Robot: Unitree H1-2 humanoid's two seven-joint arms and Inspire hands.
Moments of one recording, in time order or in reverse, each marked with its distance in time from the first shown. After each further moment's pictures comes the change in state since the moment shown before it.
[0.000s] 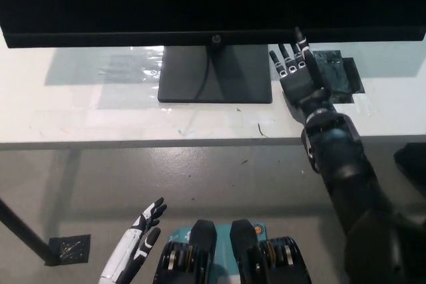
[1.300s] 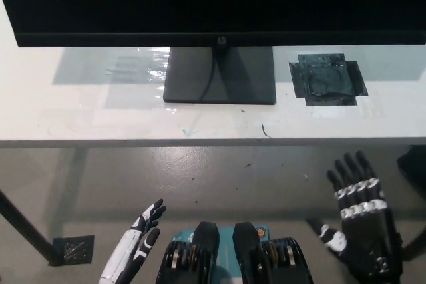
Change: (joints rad) left_arm 0.004 -0.001 -0.001 0.011 0.001 0.001 0.000; right_arm 1.095 0.086 0.480 -1.337 -0.457 -0.146 0.018
